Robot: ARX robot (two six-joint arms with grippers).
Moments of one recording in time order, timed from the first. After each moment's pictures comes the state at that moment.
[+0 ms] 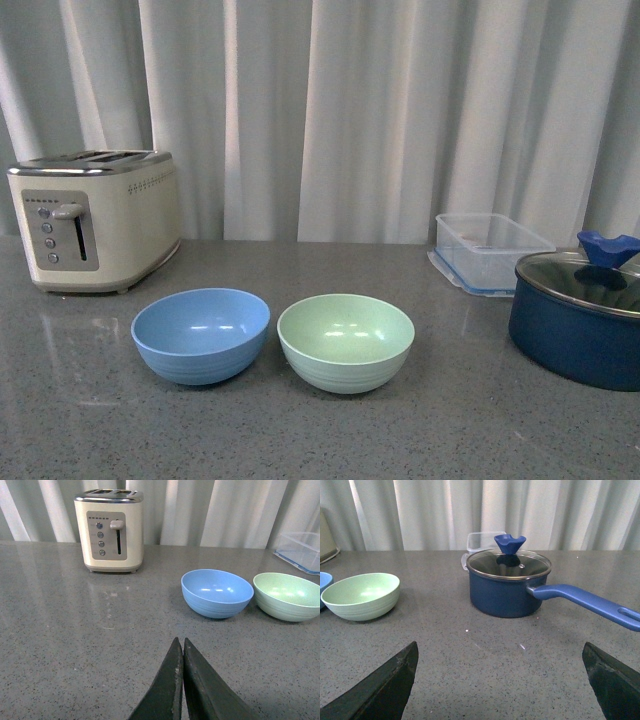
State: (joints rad) left arm 0.00 0.23 0.02 0.24 0.00 -0.01; right arm 0.00 0.00 0.01 0.00 0.00 0.00
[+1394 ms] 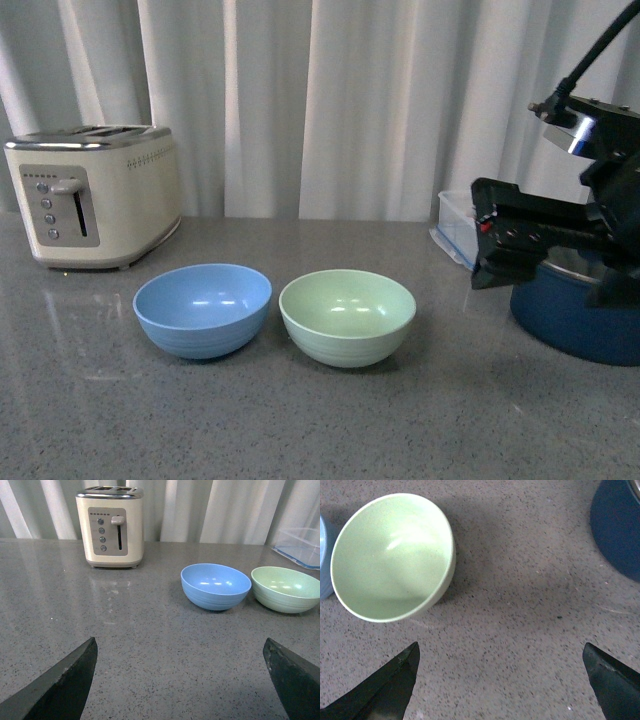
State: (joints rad) left arm 0.00 0.00 0.02 0.00 0.00 0.00; right arm 0.28 1.60 1.18 -0.40 0.01 0.30
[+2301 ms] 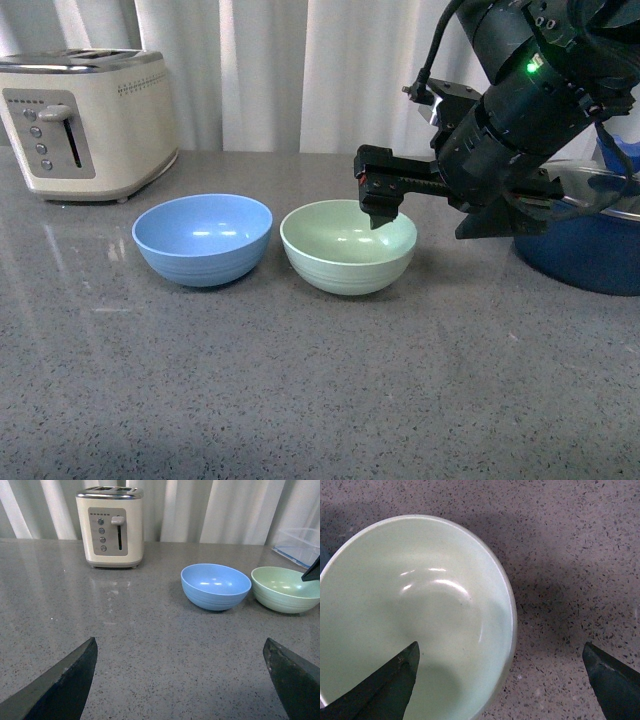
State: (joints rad) left arm 0.00 0.00 0.02 0.00 0.00 0.00; right arm 0.32 2.01 1.53 -0.38 -0.04 0.25
